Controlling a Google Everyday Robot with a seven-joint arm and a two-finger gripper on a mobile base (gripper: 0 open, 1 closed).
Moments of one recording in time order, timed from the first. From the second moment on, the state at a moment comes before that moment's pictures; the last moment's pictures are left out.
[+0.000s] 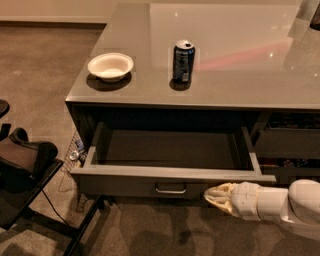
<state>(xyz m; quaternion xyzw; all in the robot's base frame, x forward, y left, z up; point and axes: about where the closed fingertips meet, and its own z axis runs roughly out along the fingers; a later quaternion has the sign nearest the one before) 0.441 -0.176 0.606 -0.53 0.71 0.17 0.43</state>
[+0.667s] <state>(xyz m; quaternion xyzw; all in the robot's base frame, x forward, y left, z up) 0.510 -0.161 0.624 -0.54 0.70 0.15 0.44</state>
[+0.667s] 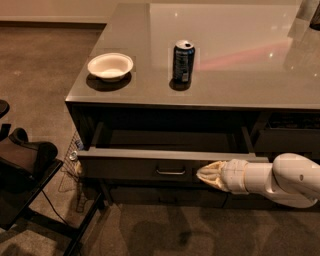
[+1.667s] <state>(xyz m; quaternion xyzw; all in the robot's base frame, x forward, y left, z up) 0.535 -0.159 0.613 -0.54 0.69 0.16 0.45</state>
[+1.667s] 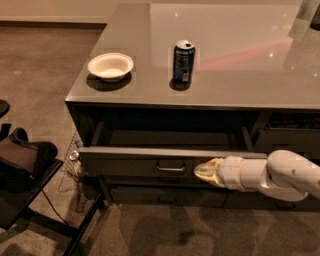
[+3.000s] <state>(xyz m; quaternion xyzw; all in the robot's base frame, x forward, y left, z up) 0.616 -0.193 0.613 -0.54 0.70 0.12 0.46</state>
